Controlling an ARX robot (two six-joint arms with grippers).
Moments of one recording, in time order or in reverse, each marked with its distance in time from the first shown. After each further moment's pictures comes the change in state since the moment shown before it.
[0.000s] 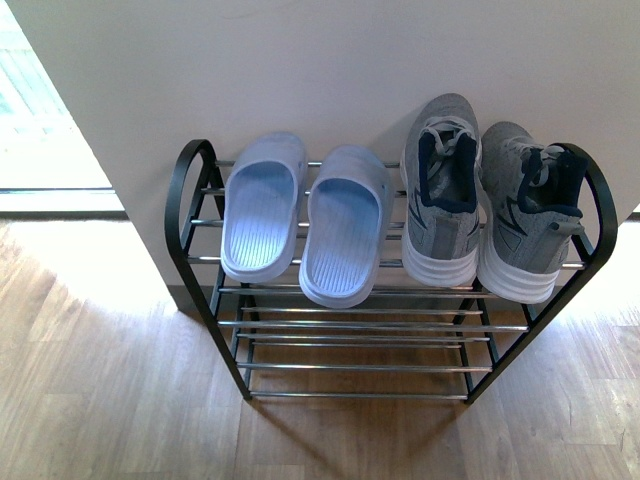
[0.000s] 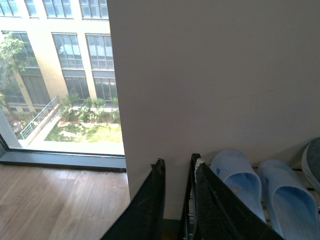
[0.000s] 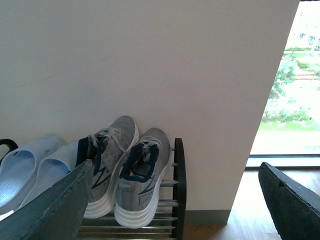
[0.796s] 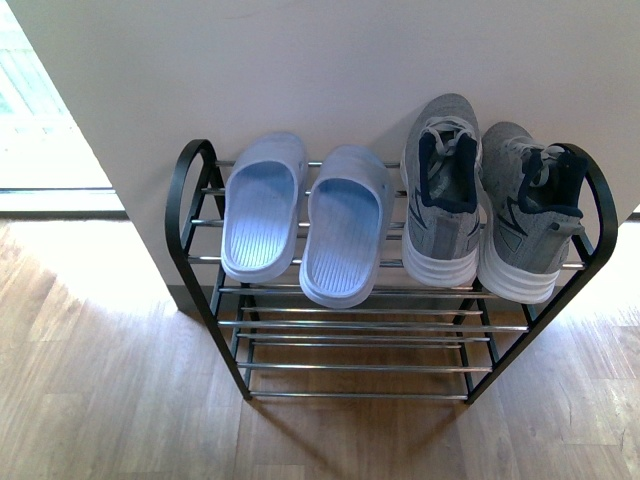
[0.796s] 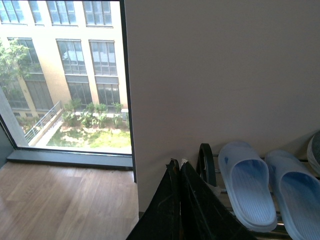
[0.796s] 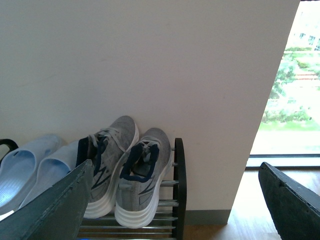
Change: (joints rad) left arm 0.113 -0.340 -0.119 -0.202 0.110 0.008; right arm 0.000 0.000 0.000 0.000 0.000 0.000
